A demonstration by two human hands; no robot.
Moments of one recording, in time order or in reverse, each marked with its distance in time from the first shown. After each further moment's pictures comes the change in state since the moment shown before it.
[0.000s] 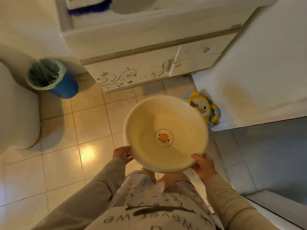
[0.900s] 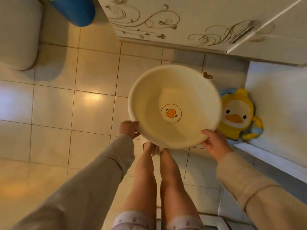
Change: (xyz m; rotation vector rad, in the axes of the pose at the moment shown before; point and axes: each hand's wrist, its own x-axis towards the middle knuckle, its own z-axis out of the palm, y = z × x) left_hand 0.183 -0.013 0.076 -0.243 0.186 -0.083; right_hand 0.256 -0.040 0.102 -0.476 -0.112 0.109
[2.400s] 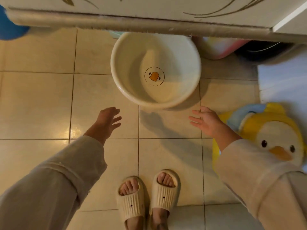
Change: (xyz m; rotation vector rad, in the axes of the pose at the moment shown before) left_hand 0.314 0.075 0.130 0.111 -0.224 0.273; right_hand 0.368 -0.042 0.098 -0.090 -0.129 -0.163
